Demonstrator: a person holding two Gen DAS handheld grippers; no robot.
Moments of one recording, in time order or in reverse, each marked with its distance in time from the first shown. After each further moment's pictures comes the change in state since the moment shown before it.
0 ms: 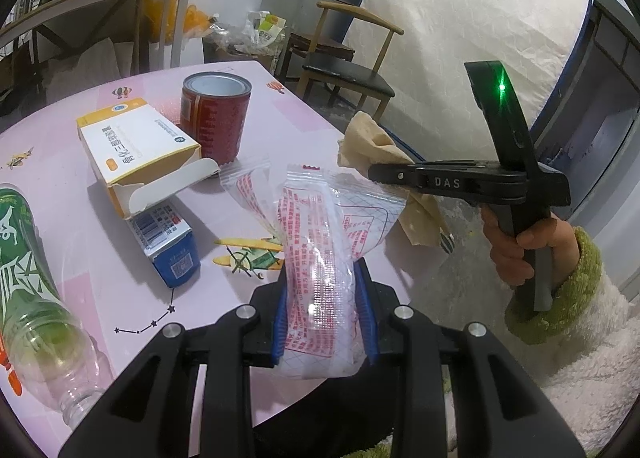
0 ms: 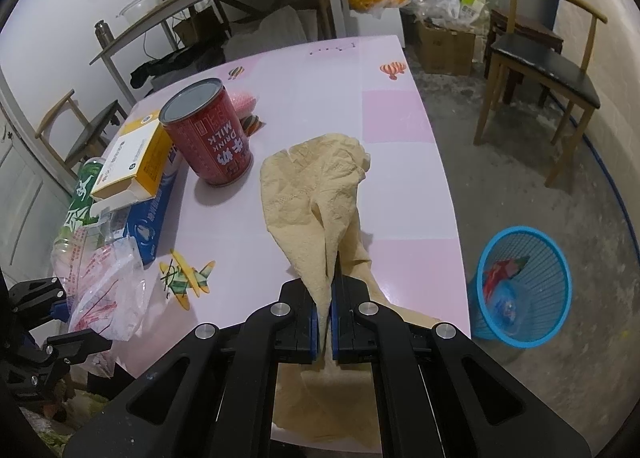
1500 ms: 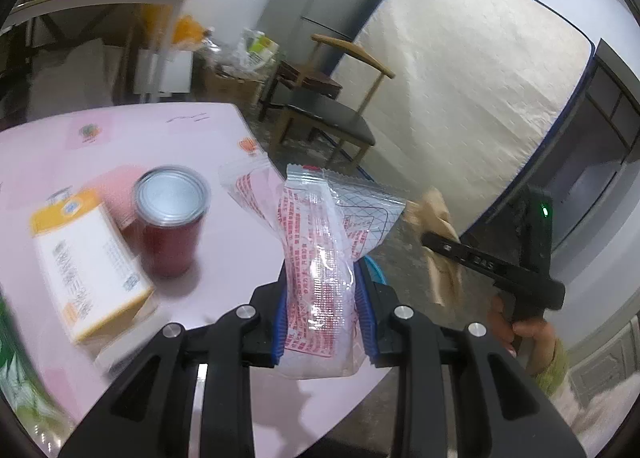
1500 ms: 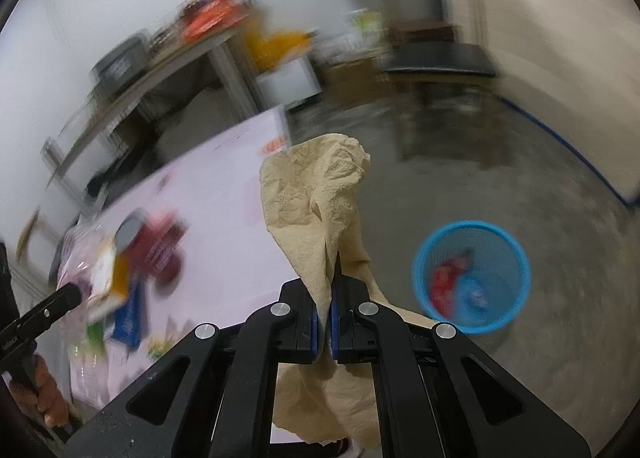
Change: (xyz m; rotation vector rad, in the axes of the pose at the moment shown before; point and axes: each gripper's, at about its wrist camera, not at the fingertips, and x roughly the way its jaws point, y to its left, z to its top) left arm 0.001 -0.014 0.088 -0.090 -0.078 -0.131; right arm -0.085 -0.113 -0.012 0.394 -0.222 -0.135
